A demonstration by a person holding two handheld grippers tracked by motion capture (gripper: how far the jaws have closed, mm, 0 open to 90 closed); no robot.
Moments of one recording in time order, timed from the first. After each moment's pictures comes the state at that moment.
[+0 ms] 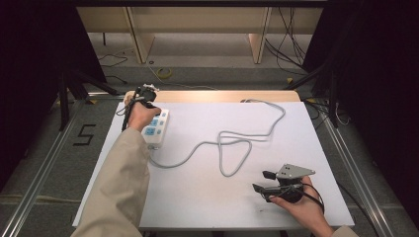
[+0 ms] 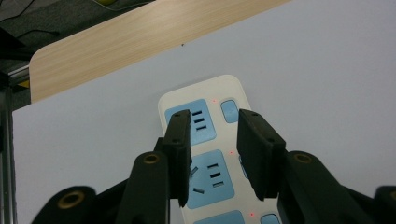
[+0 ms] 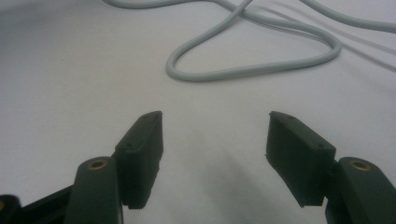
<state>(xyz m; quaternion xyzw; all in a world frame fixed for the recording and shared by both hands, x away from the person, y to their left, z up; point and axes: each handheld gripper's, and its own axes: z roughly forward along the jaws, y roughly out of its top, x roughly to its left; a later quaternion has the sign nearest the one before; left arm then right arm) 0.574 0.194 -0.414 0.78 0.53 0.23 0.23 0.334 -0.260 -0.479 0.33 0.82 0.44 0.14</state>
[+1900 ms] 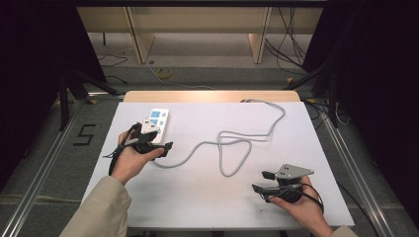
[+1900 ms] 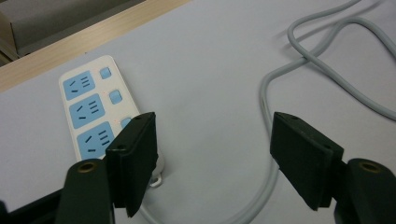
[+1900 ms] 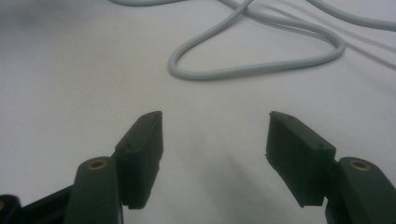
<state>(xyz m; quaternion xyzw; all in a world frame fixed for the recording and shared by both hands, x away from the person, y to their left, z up) 0.413 0.173 -0.410 0.80 0.42 0.23 0.36 0.333 -0.257 -0.479 0.33 0.83 0.43 0.14</state>
